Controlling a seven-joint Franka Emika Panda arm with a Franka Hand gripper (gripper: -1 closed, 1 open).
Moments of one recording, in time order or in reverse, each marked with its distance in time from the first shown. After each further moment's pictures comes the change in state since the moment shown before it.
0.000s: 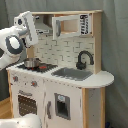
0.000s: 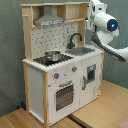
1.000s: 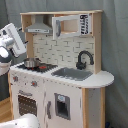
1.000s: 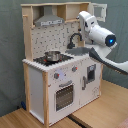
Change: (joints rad) arm 0.112 -0.085 0.129 0.000 -0.017 0.040 -0.163
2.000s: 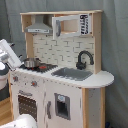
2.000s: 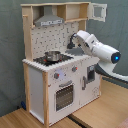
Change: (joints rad) arm 0.179 -0.024 0.135 -0.157 -0.099 0.118 -0.042
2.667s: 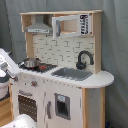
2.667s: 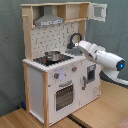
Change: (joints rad) arm 0.103 0.001 0.068 -0.125 -0.053 0.106 -0.037
